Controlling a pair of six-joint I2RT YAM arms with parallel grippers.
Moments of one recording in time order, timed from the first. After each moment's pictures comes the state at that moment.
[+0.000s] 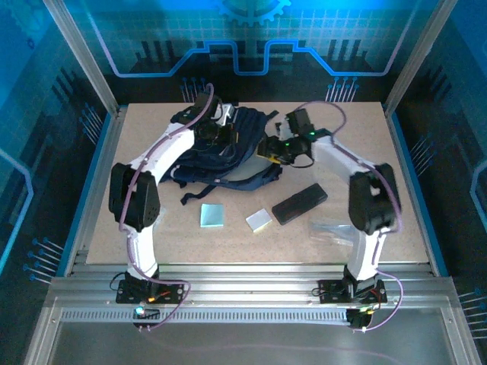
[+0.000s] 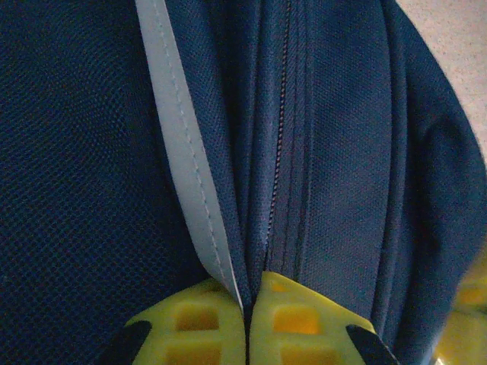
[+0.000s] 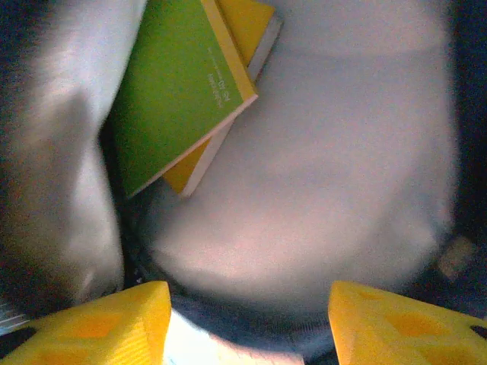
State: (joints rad) left arm -0.32 1.98 1.76 -0.67 0.32 -0.31; right arm 0.33 1.85 1.45 -0.52 -0.49 0.55
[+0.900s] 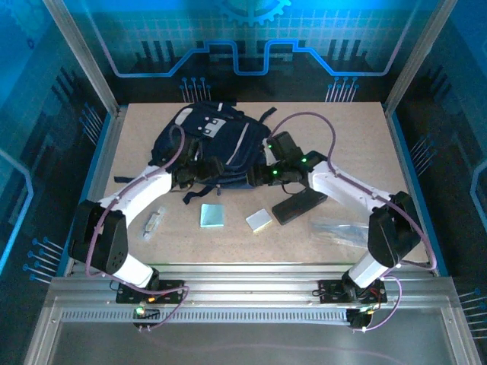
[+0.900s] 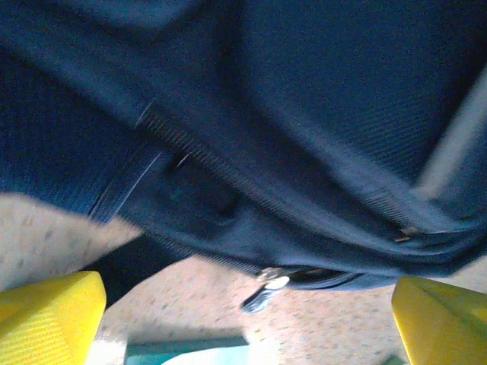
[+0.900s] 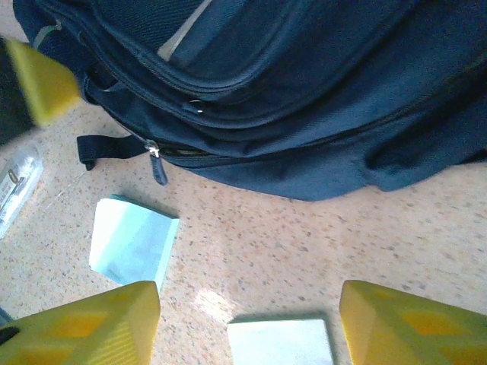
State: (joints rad) left arm -0.30 1.51 1.00 -0.48 0.05 -0.72; right arm 0.63 1.62 1.25 -0.56 -0.16 0.44
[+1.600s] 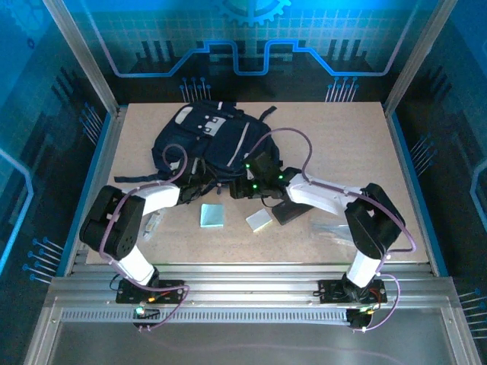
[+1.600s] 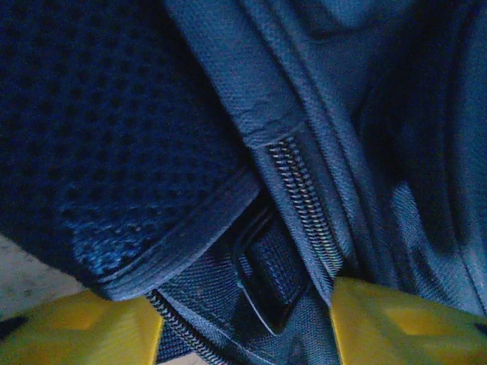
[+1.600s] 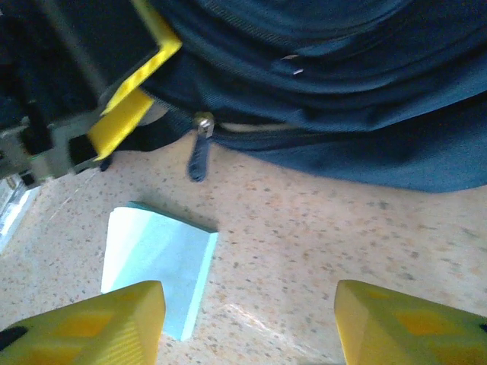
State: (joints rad) left arm -0.30 1.66 0.79 0.06 -0.03 -1.09; right arm 0.77 1.74 1.17 -0.32 -0.11 0.60
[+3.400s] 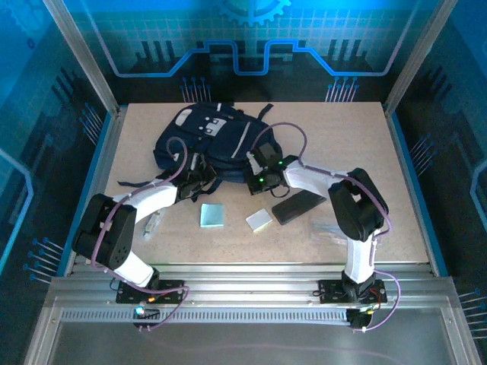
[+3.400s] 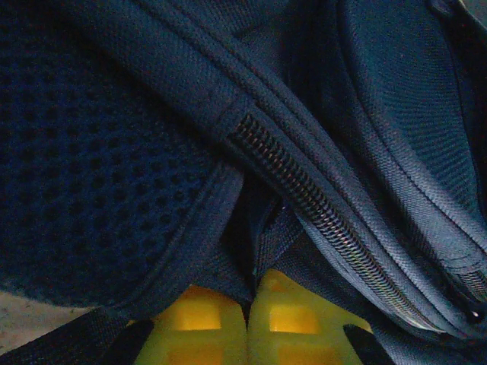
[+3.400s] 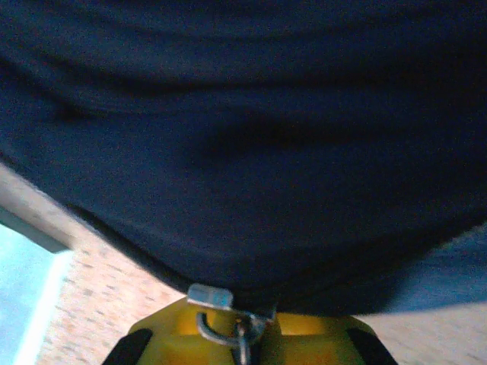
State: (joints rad) left arm -0.32 1.56 0.83 -0.03 0.03 -0.92; right arm 0.61 1.90 1.29 -0.48 -0.14 0.26
